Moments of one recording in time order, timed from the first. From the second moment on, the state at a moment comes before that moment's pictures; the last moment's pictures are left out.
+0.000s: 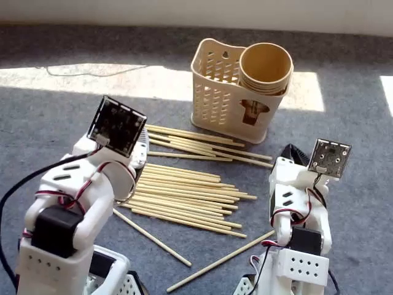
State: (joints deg) left arm 12.2 -64.7 34.9 65.2 -8.1; right arm 7.4 -81.2 80.4 32.0 -0.9
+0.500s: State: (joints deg) left arm -4.6 -93.9 67.3 60.4 -8.1; right arm 7.4 -81.2 80.4 32.0 -0.9
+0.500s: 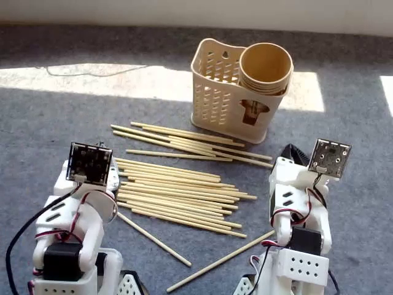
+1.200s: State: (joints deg) left arm -24.5 -104.1 89.5 63.4 -8.1; right arm 5.2 -81.2 76.9 41.7 3.8
